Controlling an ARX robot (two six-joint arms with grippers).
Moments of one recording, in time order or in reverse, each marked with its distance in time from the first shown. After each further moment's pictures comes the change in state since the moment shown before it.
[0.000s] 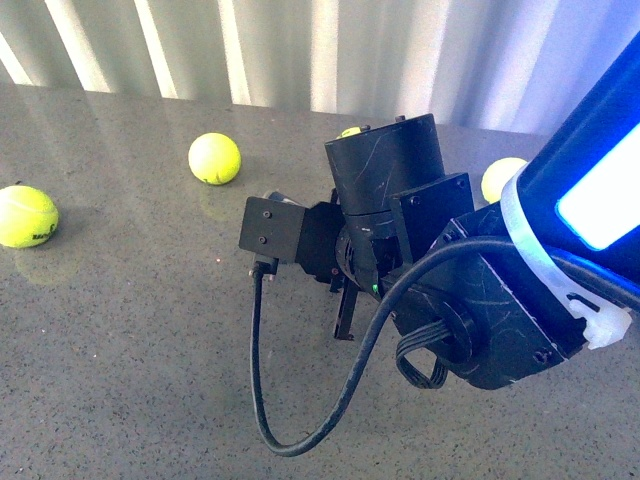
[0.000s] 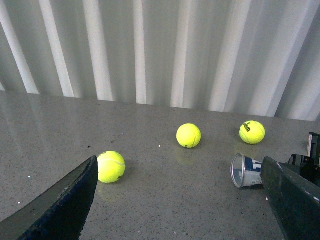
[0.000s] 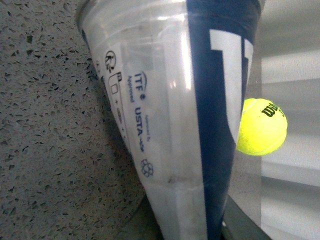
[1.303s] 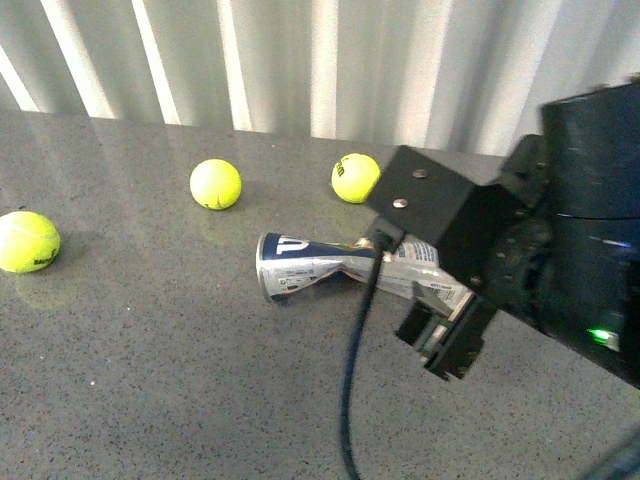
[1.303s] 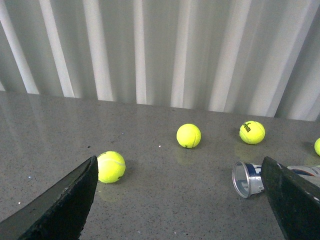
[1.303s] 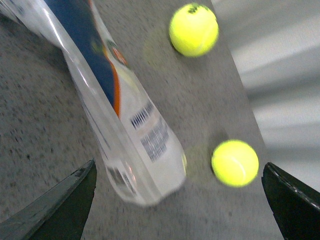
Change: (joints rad) left arm 0.000 0.000 0.000 0.000 0.000 0.000; right arm -0.113 -0.441 -0.426 0.011 0.044 0.307
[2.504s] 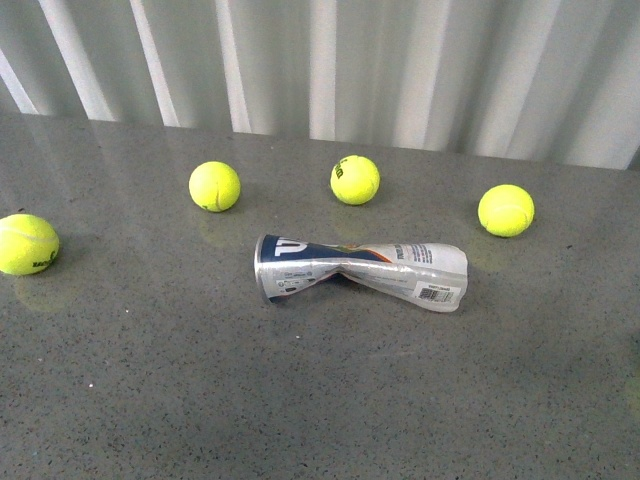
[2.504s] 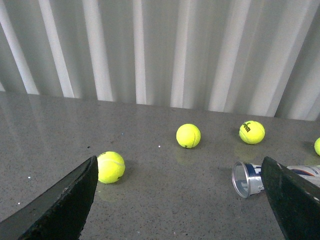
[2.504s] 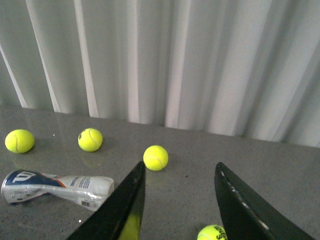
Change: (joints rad) left arm 0.000 -0.001 0.000 0.000 0.000 0.000; right arm -0.205 -1.731 -0.465 -0.758 0.001 0.719
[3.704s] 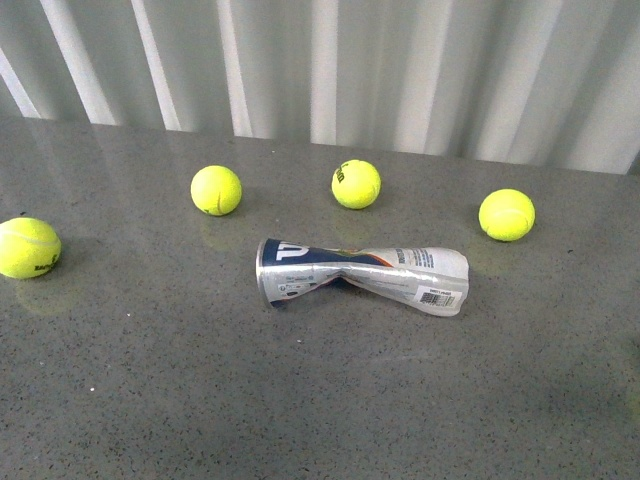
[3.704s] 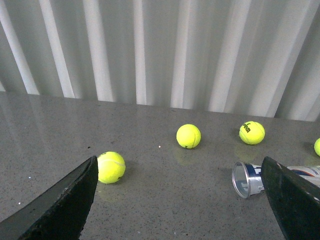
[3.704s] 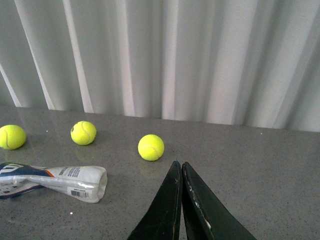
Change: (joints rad) left arm 0.000 -0.001 0.000 0.000 0.000 0.000; right arm -0.242 -0.161 -0.169 0.023 -0.230 0.028
